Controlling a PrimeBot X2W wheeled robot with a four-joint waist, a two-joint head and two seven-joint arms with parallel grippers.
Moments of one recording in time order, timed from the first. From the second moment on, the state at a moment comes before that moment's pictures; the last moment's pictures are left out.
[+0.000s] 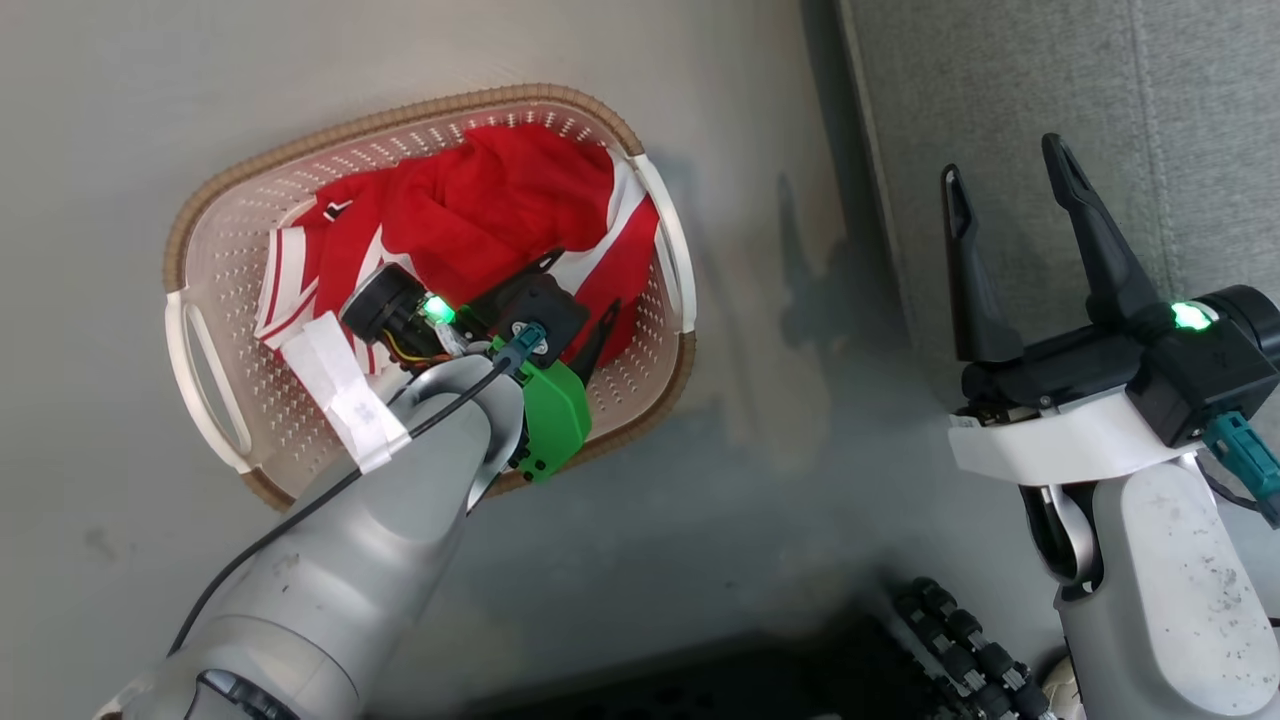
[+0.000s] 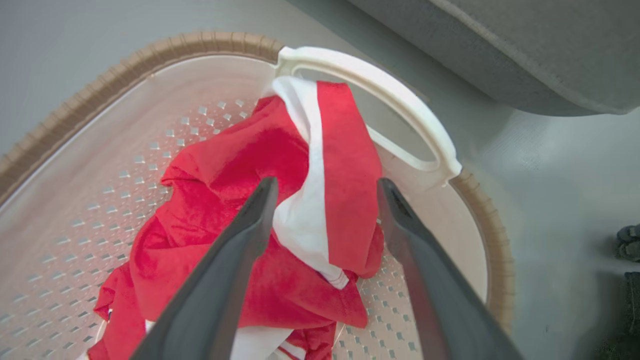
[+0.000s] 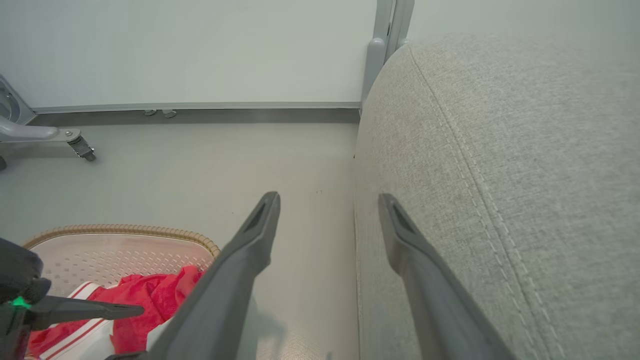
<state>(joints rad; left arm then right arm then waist) -0.91 0.05 -0.89 1.05 -0.26 -0.13 -0.26 -0.34 -0.05 0.06 -0.09 0.06 0.13 -0.26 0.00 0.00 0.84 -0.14</state>
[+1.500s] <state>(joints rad) -1.08 0.12 -1.20 1.29 -0.49 -0.09 -0.08 -0.35 -0.05 0.07 -0.14 0.03 0.13 -0.26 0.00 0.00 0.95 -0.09</state>
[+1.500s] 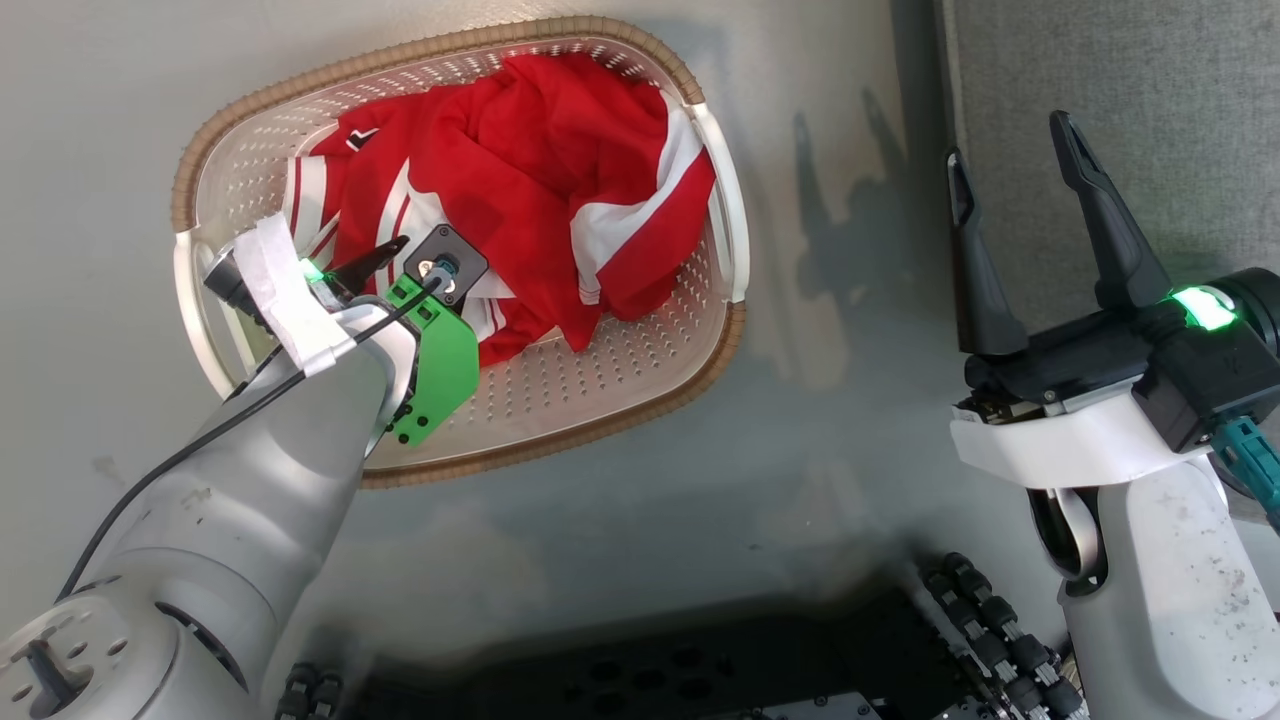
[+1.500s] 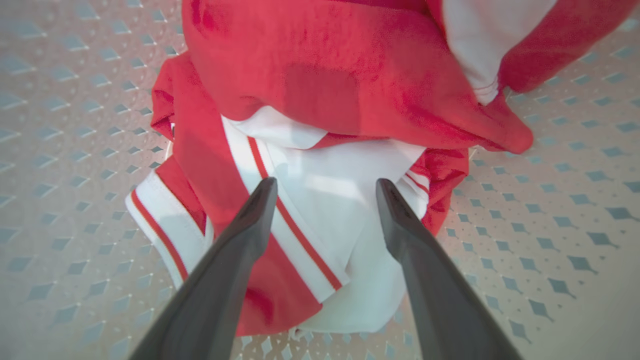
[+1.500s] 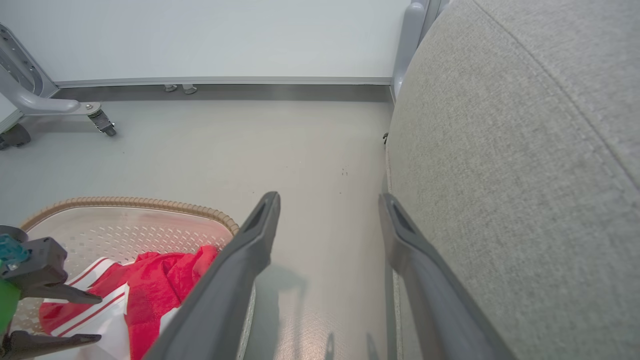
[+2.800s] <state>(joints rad) -1.13 0.12 -1.25 1.29 -0.46 -0.06 0.06 -0.28 -0.05 0.07 -0.24 -0.04 0.13 -0.26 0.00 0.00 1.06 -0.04</state>
